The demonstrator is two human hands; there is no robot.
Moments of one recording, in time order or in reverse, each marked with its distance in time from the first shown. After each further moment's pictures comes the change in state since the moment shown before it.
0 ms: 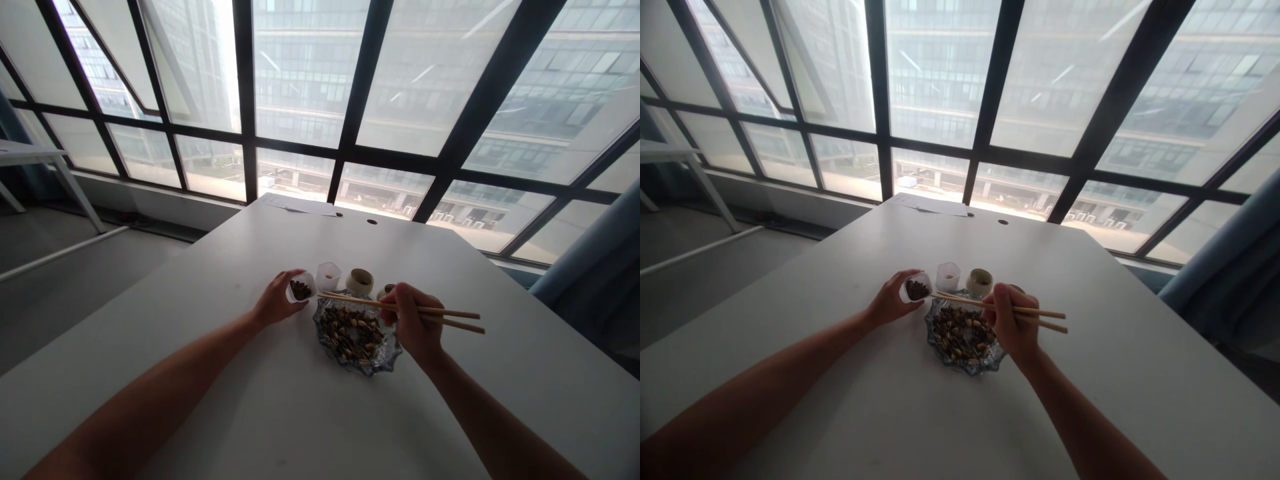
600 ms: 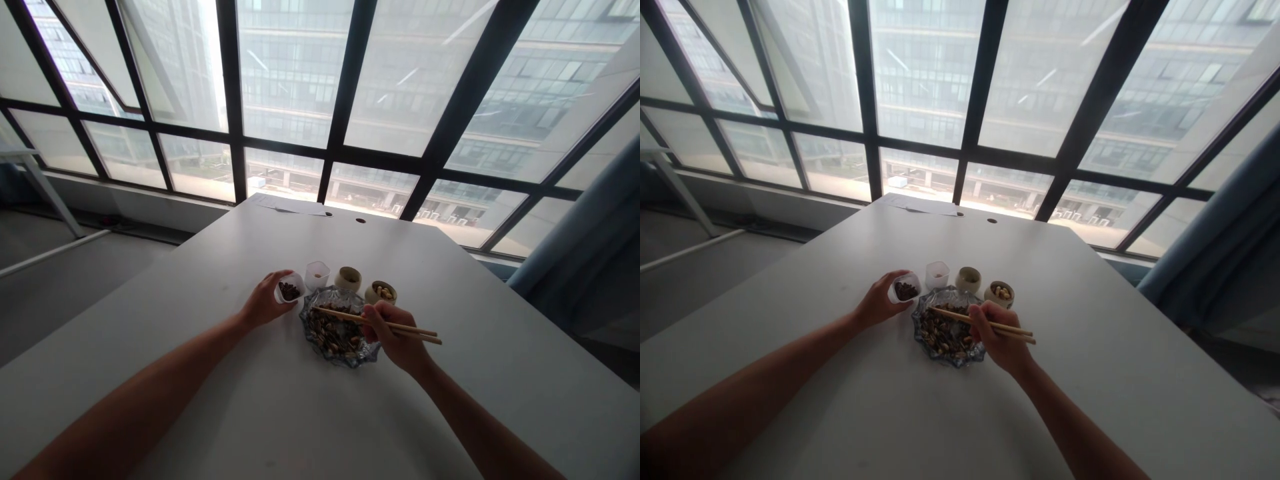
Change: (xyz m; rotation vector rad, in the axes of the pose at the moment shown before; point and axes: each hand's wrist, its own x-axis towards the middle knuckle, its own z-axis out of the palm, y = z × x) left_hand 0.000 -0.002 -0.002 0.044 -0.021 -0.016; right_hand -0.024 0.022 -0.021 0.004 -0.223 0.284
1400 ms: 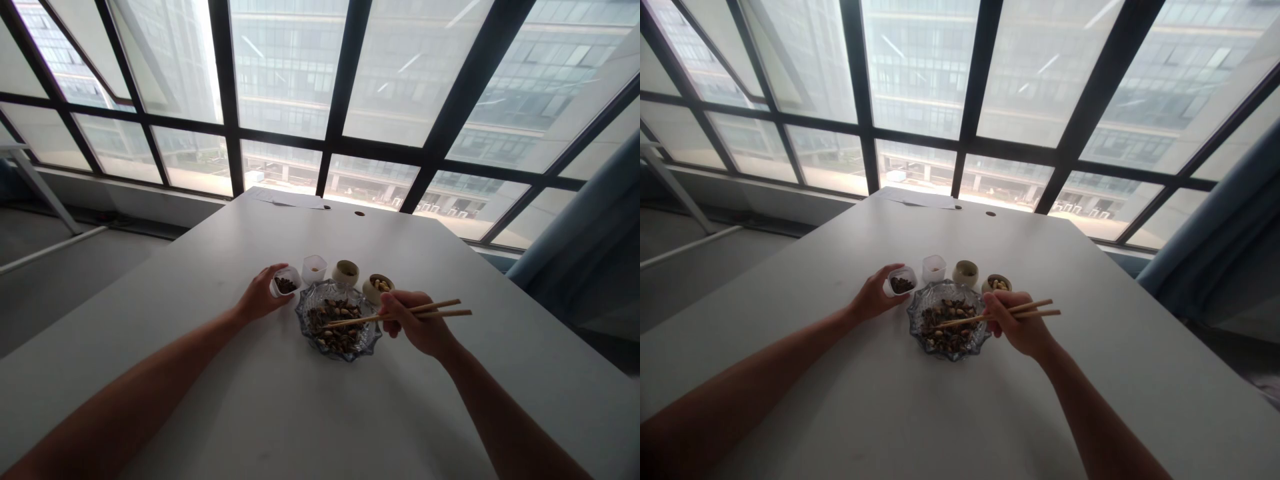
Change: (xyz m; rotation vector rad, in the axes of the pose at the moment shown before) left_hand 0.000 -0.002 0.000 0.005 -0.004 -0.033; right_hand 0.011 -0.016 -0.039 -0.087 -0.150 -0.038
